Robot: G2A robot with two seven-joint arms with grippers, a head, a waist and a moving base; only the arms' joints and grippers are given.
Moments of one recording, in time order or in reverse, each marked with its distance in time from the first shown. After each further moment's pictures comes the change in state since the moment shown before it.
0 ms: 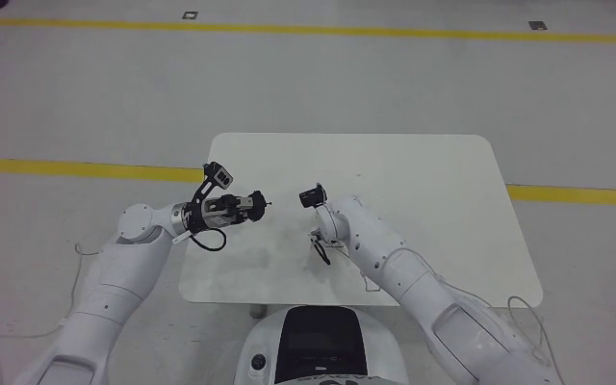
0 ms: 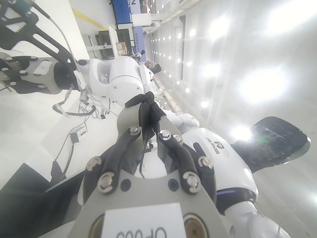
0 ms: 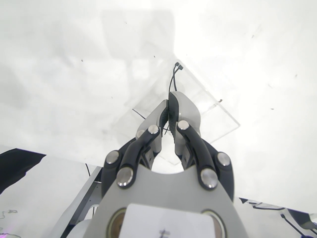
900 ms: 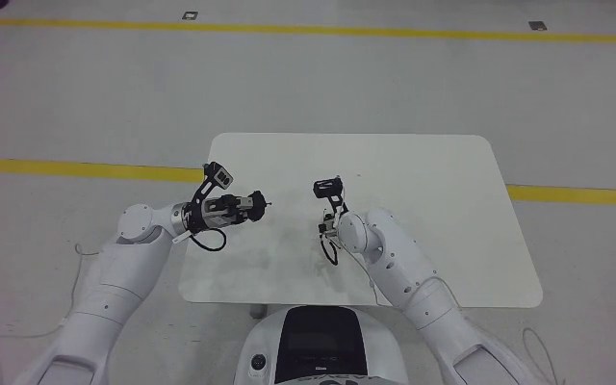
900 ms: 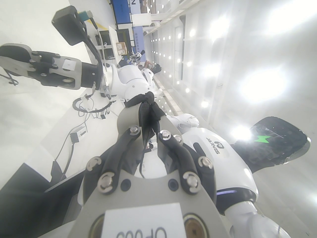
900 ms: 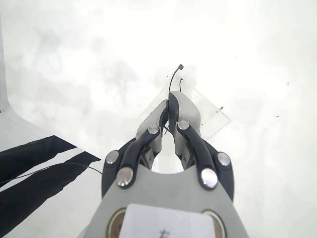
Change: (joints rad) left arm 0.000 0.000 0.000 0.000 0.000 0.000 0.000; right arm -0.249 0.077 0.219 -0.336 0.017 -0.030 -0.216
